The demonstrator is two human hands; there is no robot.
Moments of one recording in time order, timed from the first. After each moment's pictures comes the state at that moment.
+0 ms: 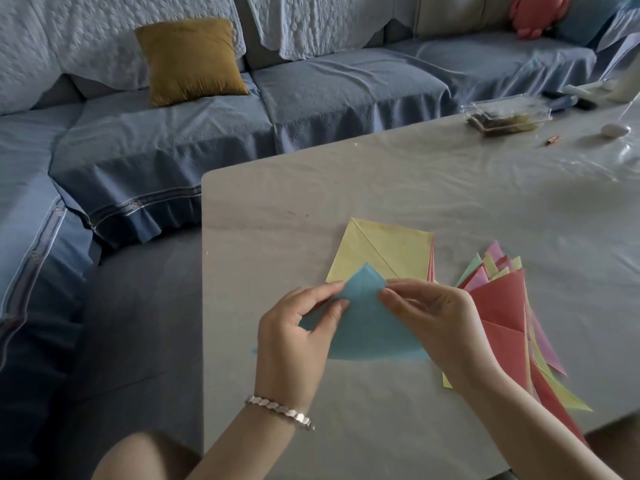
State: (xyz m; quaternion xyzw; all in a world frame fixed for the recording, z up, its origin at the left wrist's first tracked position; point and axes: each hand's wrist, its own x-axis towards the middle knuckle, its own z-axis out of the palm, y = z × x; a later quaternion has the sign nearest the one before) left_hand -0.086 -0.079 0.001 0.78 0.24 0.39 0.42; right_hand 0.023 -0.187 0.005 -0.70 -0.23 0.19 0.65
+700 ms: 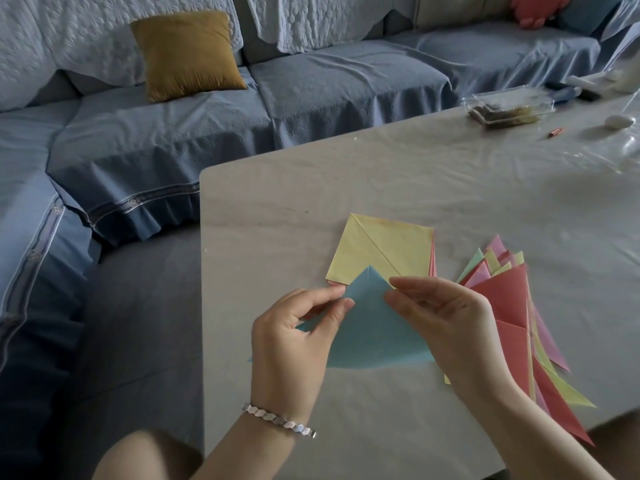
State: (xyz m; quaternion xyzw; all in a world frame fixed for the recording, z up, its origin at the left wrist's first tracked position) left_hand -0.089 -0.088 0.013 0.77 0.26 0.40 0.42; right_hand 0.011 -0.193 0.019 -0.66 -0.19 0.19 0.70
